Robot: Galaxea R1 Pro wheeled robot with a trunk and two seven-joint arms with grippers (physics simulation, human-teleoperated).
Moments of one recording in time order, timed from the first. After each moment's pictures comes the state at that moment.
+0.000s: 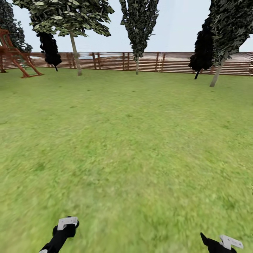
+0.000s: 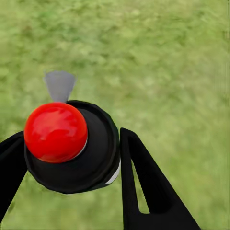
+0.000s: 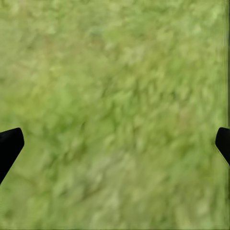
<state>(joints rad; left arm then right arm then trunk) -0.42 -0.06 1.04 -0.50 -0.74 -0.37 -0.44 -0.32 -0.17 -0.86 -0.43 0.32 -0.19 0.40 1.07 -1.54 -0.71</state>
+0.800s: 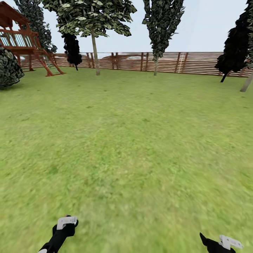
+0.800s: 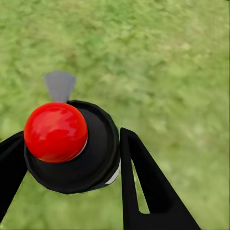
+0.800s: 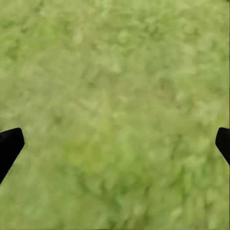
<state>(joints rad) -0.42 -0.07 1.04 -0.52 -0.74 -0.37 -0.44 -0.32 -0.17 -0.86 -0.42 0.32 -0.19 0.41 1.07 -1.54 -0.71</state>
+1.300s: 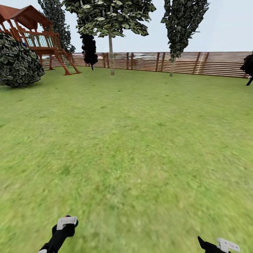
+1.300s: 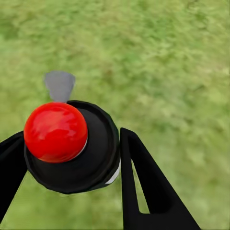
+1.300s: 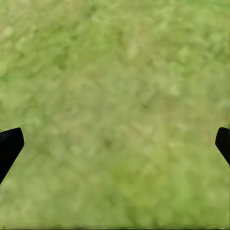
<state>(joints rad) -0.42 -0.07 1.04 -0.52 -0.74 -0.37 -0.44 -0.32 -0.17 -0.86 -0.38 0.32 -0.19 0.41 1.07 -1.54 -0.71</state>
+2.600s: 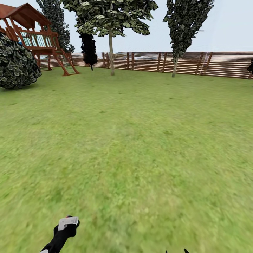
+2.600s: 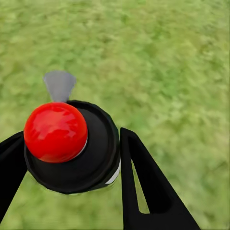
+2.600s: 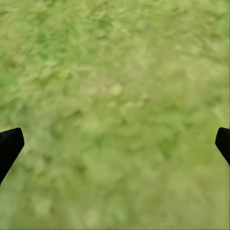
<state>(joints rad) -0.41 -0.08 1.04 -0.52 -0.74 -0.38 -0.44 -0.27 -0.01 -0.86 -0.13 0.73 -0.75 0.25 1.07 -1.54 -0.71</state>
